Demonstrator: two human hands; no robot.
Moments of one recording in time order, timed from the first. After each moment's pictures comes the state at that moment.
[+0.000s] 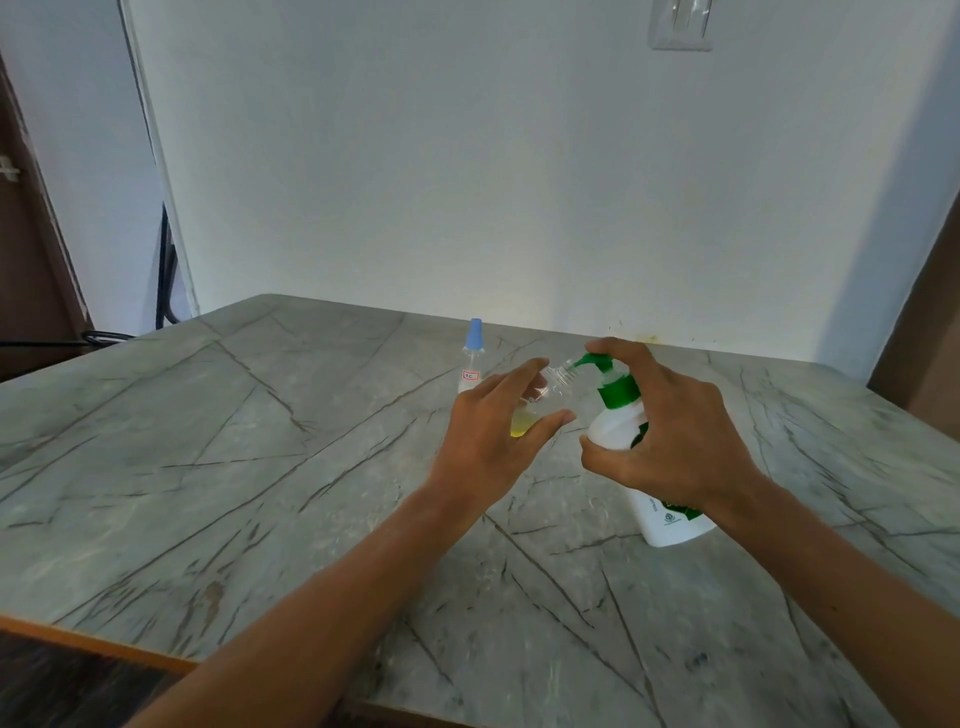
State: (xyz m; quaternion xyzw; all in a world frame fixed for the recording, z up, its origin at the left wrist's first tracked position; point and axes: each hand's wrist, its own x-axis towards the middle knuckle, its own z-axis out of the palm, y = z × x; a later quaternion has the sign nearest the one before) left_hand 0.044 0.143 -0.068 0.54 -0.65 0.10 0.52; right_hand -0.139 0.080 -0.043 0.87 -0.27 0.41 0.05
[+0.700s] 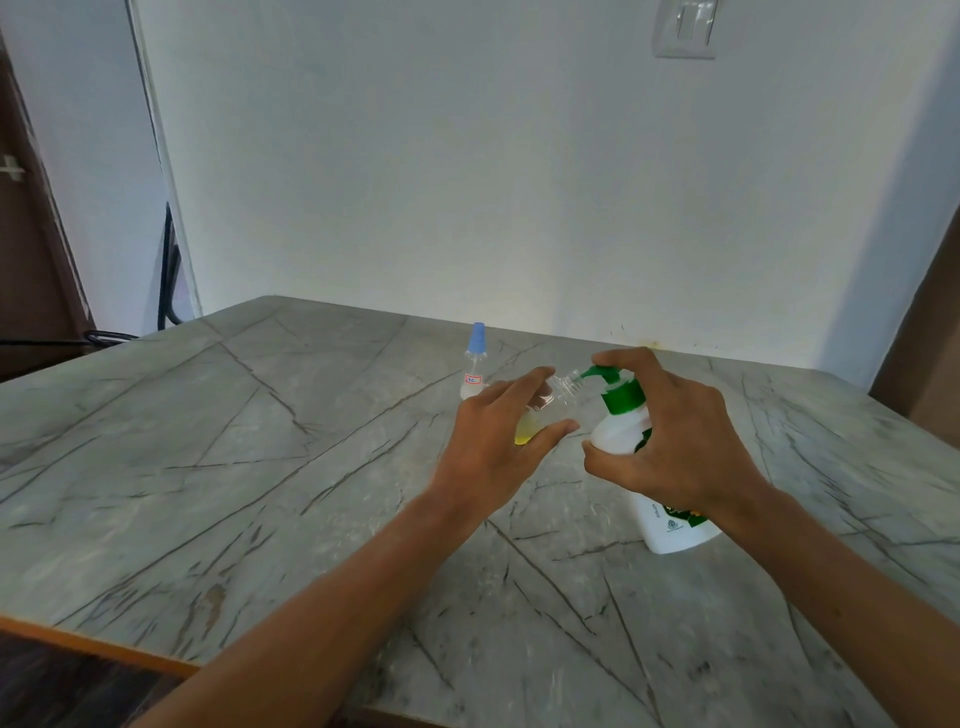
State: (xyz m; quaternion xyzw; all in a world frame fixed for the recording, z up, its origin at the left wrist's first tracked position) left_hand 0.045 0.142 -0.071 0.54 -0.65 0.09 0.52; right_hand -0.138 0.079 -0.041 0.87 -0.26 0.41 0.04
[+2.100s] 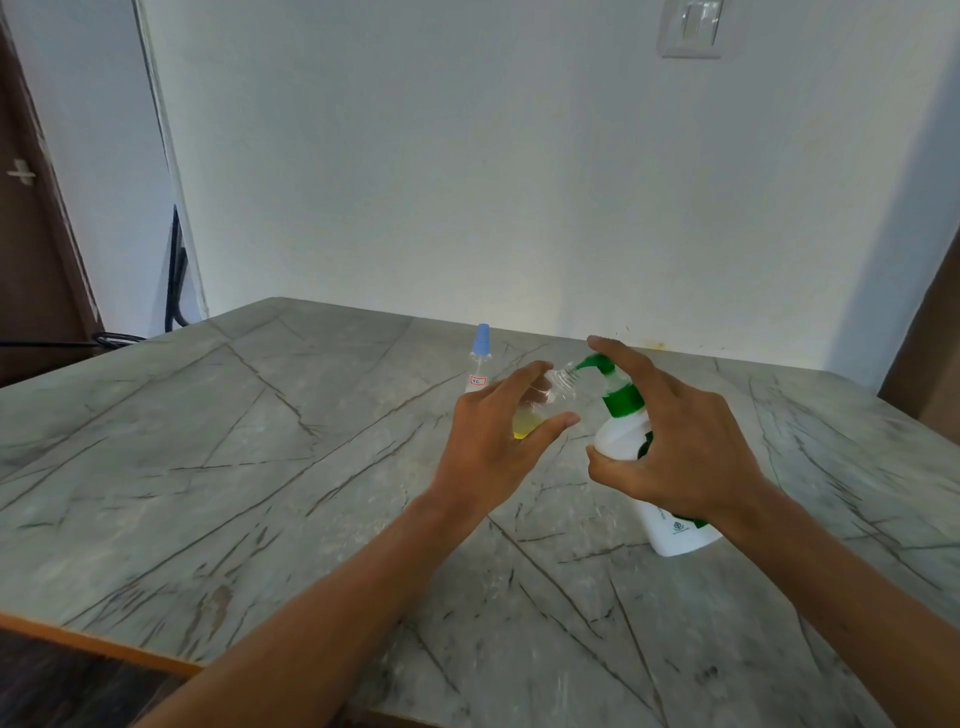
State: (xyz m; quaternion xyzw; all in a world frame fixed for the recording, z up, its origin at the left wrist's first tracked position) left_hand 0.046 0.144 -0.066 0.54 -0.64 0.08 0.55; right_hand -0.139 0.082 -0.042 0.88 -0.27 0.39 0.07
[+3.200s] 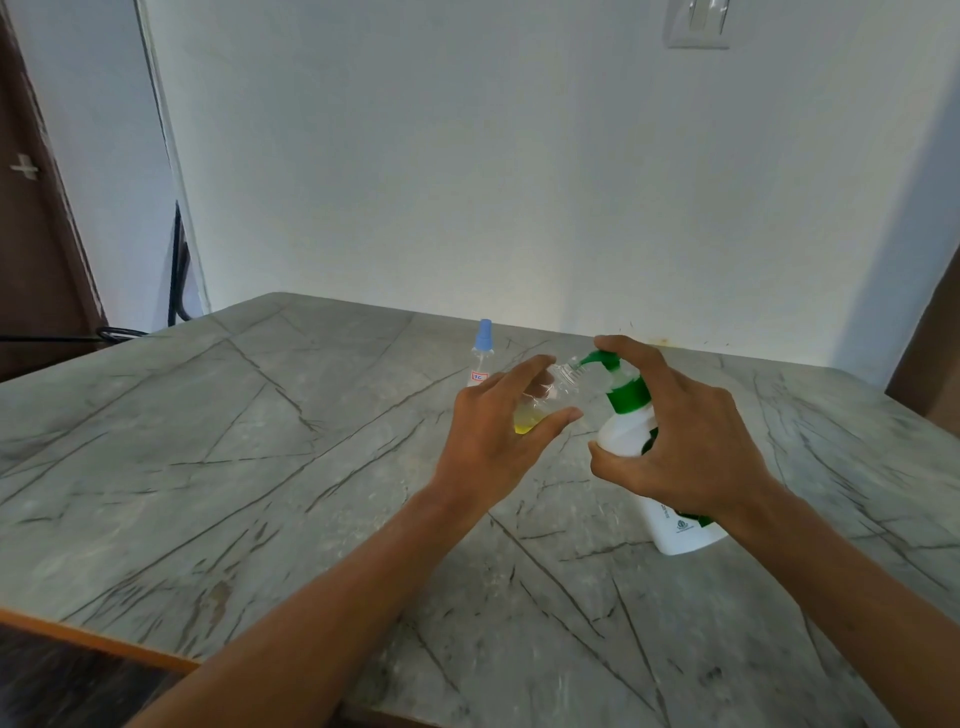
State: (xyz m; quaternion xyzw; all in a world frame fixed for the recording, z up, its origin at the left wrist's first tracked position) left_hand 0.048 0.141 -0.066 0.53 -0.63 0.10 0.55; right_hand -0.137 0.080 -0.041 0.88 -0.27 0.39 0.06
